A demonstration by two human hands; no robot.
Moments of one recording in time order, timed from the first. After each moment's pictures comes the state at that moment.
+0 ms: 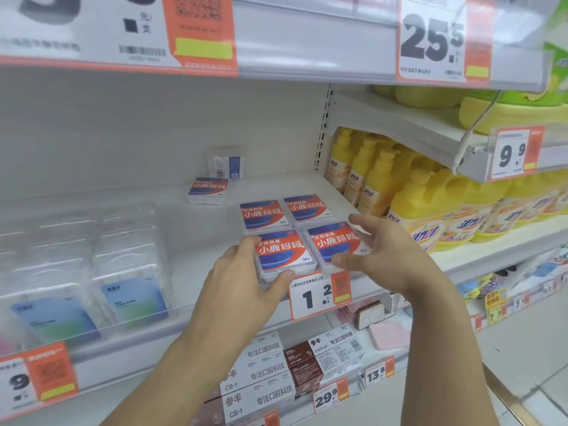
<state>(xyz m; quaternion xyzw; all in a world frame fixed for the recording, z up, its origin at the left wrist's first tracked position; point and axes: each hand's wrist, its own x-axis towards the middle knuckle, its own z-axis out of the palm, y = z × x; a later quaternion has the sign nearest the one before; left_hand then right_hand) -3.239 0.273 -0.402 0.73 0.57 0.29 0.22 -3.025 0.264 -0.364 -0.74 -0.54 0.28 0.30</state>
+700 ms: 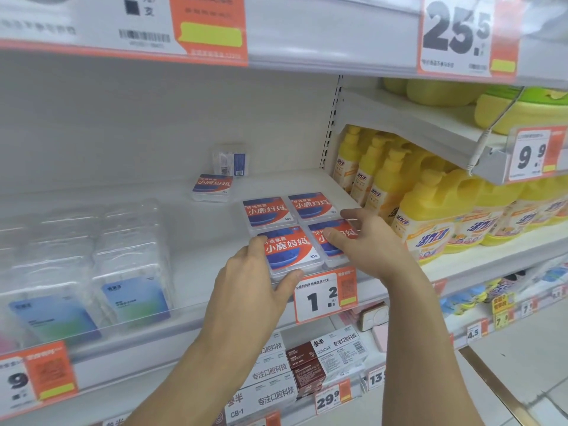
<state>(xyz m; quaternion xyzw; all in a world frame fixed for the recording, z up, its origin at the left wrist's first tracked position) -3.227 0.273 -0.403 0.72 0.60 0.30 0.17 -3.038 0.300 -0.377 -0.75 -0.54 0.22 0.31</state>
